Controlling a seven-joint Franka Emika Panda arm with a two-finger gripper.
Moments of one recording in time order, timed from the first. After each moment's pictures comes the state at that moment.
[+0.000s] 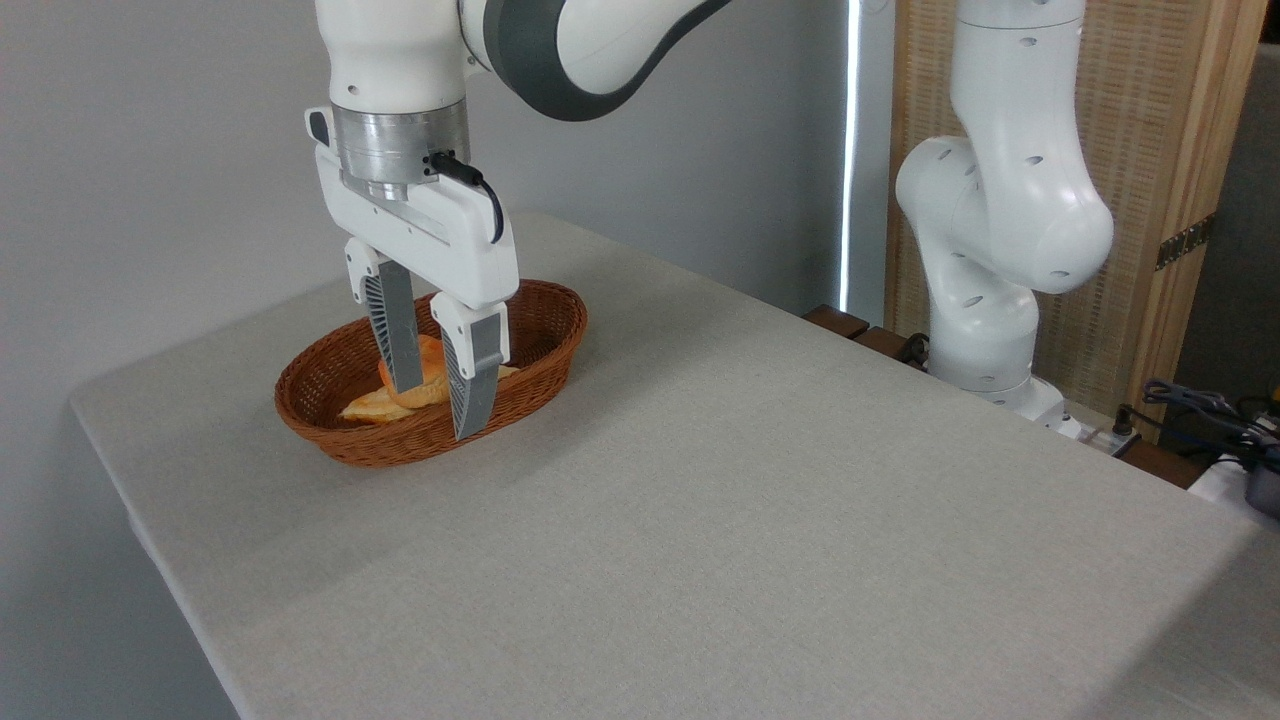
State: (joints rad) arm -0.29 0.00 0.10 -1.83 -0.07 1.96 0.53
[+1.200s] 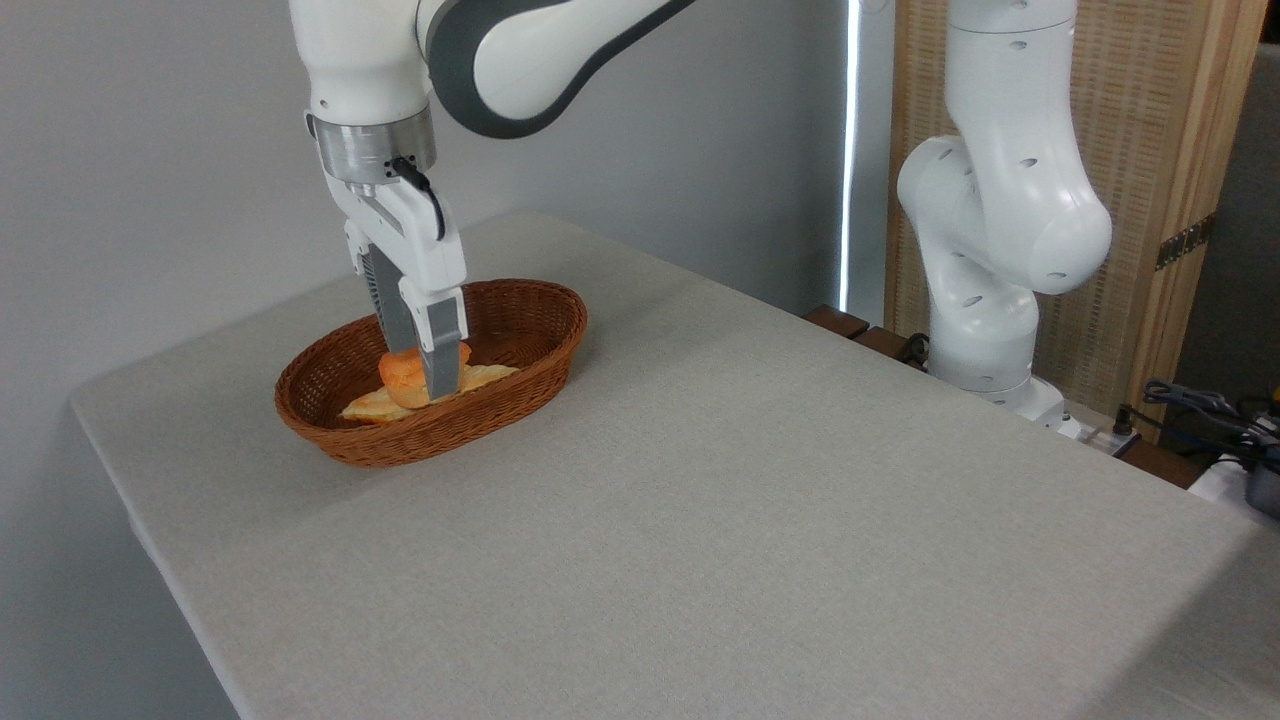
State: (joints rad) arm -0.32 0.05 -0.05 -1.83 -0.12 1.98 0.53
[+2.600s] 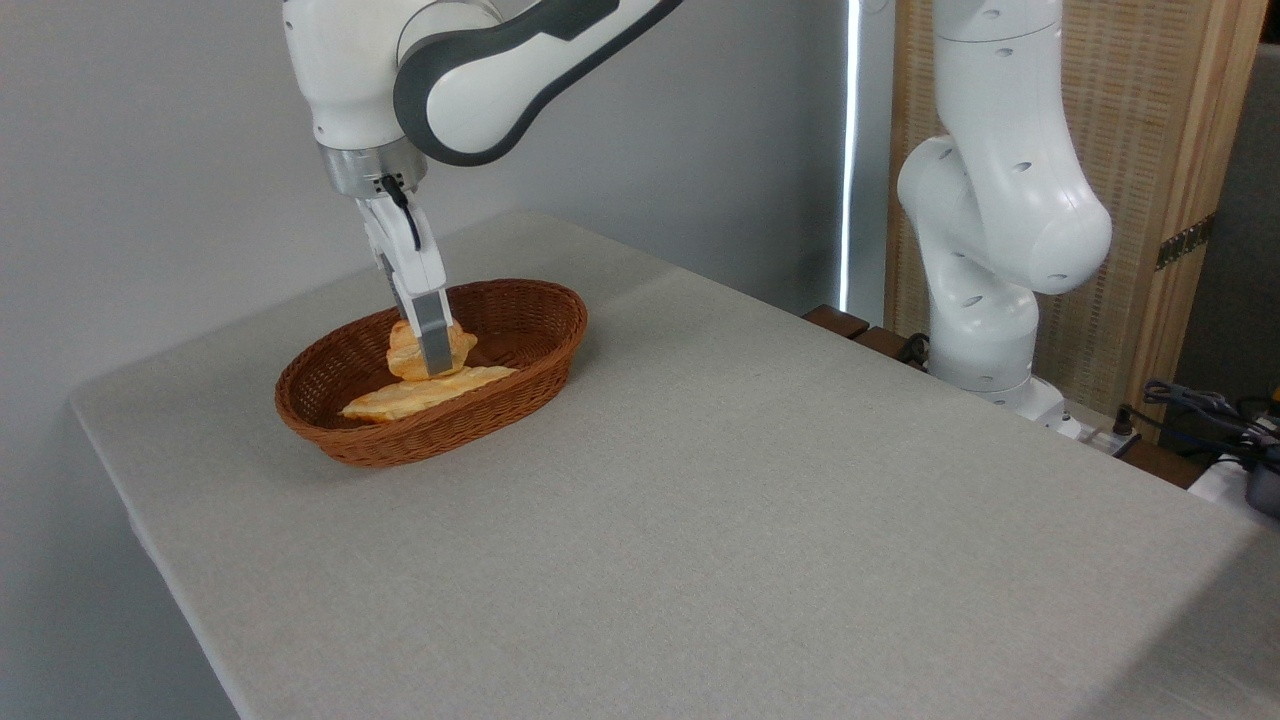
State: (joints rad) arm -0.32 0.12 -0.20 -1.83 -0.13 2.00 0.53
